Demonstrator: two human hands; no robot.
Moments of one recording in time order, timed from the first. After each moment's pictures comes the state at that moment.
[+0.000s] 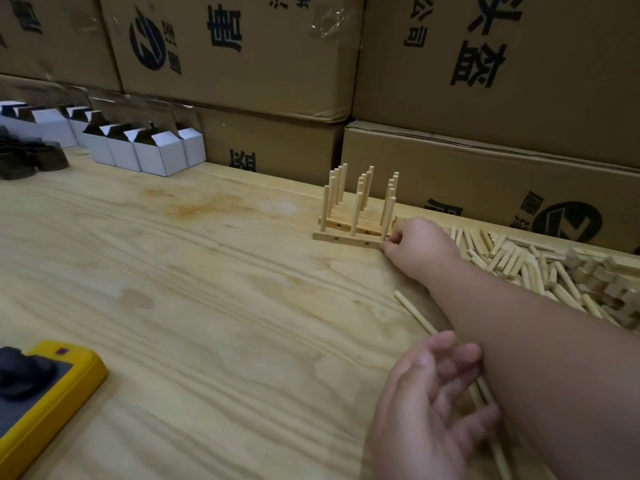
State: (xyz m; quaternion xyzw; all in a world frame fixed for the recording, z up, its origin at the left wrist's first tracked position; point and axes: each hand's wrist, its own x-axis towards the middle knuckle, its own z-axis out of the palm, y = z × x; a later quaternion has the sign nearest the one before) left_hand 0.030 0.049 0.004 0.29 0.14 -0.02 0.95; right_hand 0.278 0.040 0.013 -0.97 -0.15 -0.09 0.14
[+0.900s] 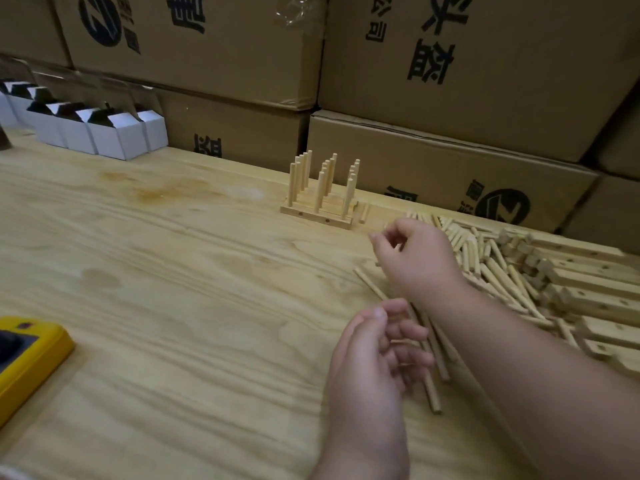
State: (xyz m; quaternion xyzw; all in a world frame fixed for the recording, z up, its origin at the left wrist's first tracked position) left_hand 0.025 0.037 -0.007 0.33 0.11 0.07 0.93; right_hand 0.173 -0.016 0.027 -0.91 -0.16 -0.18 0.33
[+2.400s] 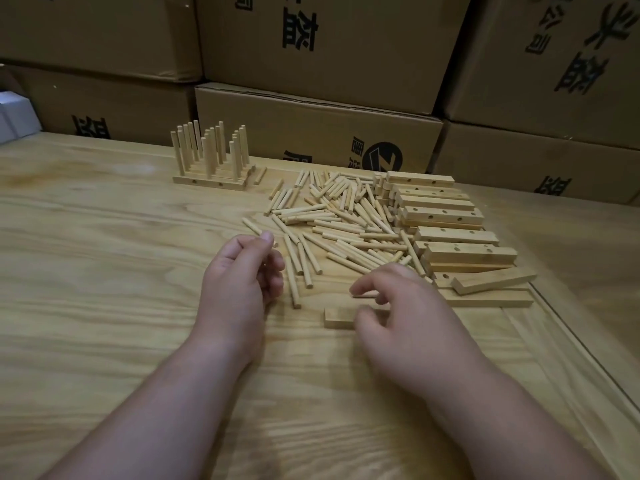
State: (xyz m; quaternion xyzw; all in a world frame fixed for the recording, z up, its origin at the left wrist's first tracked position) left_hand 0.009 0.029 -0.002 0.50 0.05 0.13 0.86; right_hand -0.023 -0.165 0.023 -0.95 -0.14 -0.11 0.25
